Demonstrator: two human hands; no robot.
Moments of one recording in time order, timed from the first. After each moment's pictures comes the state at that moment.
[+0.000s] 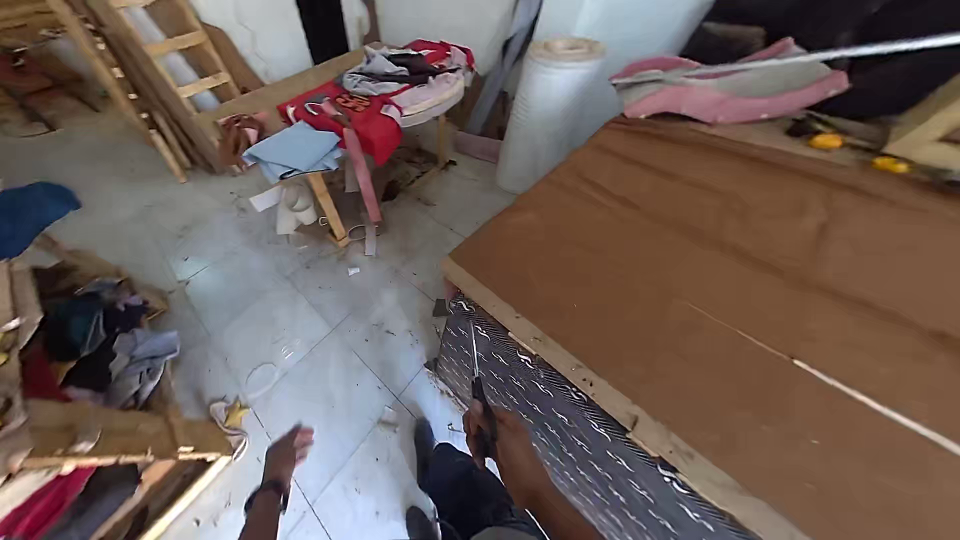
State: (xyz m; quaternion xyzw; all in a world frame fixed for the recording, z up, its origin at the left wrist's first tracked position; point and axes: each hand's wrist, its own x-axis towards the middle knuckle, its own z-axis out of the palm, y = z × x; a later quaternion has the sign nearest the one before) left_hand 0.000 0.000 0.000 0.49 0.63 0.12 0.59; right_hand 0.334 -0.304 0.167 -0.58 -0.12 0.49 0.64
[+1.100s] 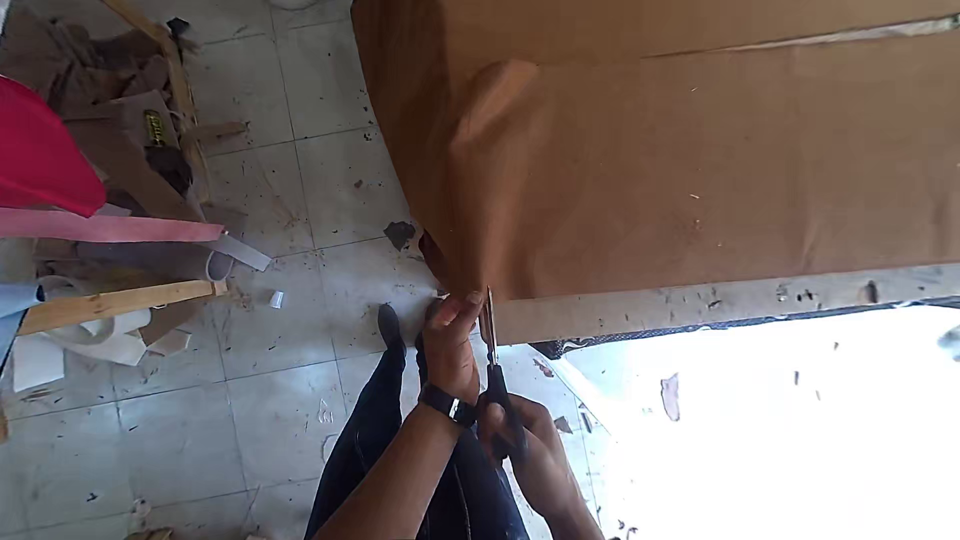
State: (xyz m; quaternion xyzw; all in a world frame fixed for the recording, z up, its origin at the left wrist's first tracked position) left_hand 0.574 0.174 0.022 0.44 0.36 -0.16 0.81; right_hand 0.457 0.080 0.061 -0.54 0.25 0.21 0.78
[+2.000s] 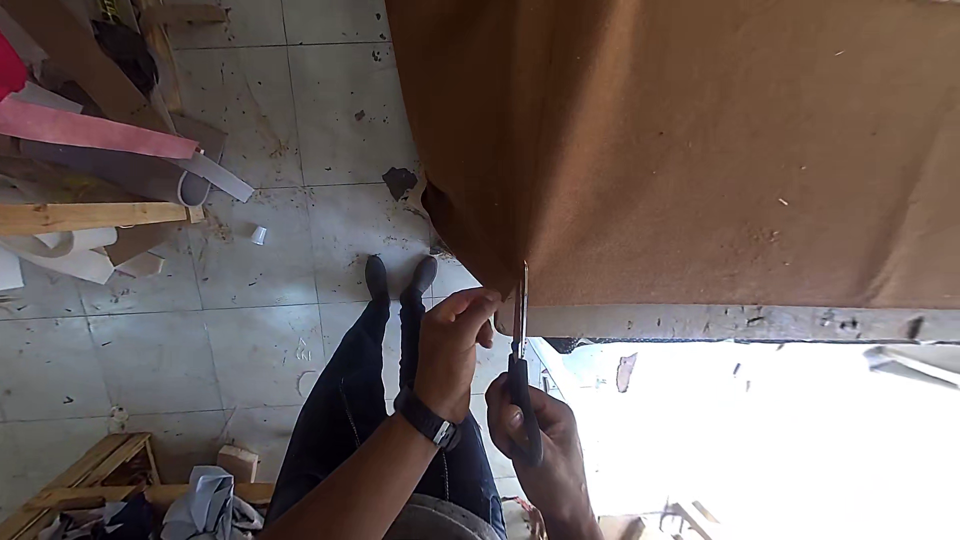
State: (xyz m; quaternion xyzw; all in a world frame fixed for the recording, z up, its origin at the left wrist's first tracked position) left_hand 0.570 0.197 0.045 0.45 0.37 -0.27 0.77; right_hand 0.466 0.067 0.061 -0.55 0.23 0.19 0.79
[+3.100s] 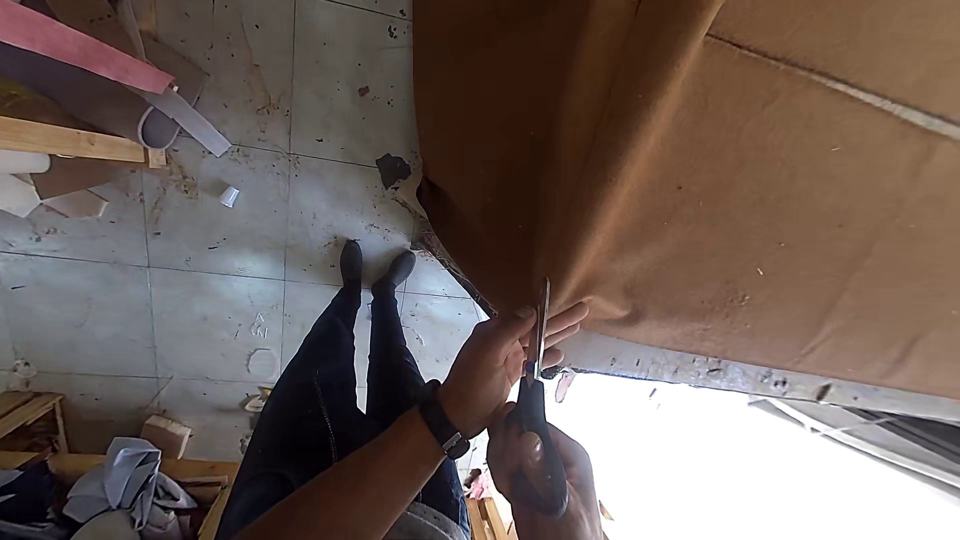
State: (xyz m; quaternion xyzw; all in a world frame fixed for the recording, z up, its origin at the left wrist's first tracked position) left_hand 0.588 0.172 0.042 0.15 0.21 -0.33 0.91; right_hand 0.501 0.074 0.111 -0.54 0.29 0.21 0.76
